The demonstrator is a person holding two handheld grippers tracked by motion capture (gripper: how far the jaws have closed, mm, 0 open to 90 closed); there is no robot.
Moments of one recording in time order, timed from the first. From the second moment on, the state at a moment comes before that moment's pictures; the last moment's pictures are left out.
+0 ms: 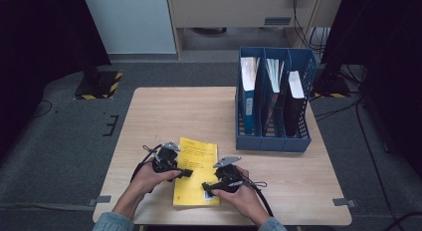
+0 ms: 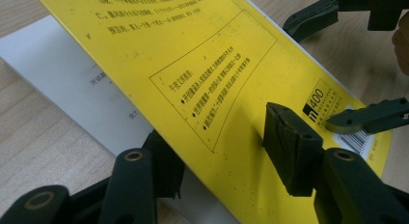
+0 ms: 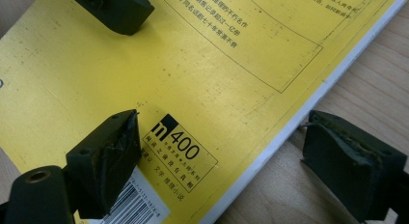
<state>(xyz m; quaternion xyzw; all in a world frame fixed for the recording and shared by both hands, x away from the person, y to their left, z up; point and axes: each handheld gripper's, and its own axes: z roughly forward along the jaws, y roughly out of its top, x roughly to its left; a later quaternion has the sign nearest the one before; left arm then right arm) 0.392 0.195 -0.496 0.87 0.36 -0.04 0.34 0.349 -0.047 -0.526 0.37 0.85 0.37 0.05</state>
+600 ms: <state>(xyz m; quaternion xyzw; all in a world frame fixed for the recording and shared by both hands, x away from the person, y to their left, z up) 0.397 0.192 -0.498 0.87 0.35 -0.05 0.33 0.348 -0.046 -0.527 0.37 0.85 0.37 0.05</state>
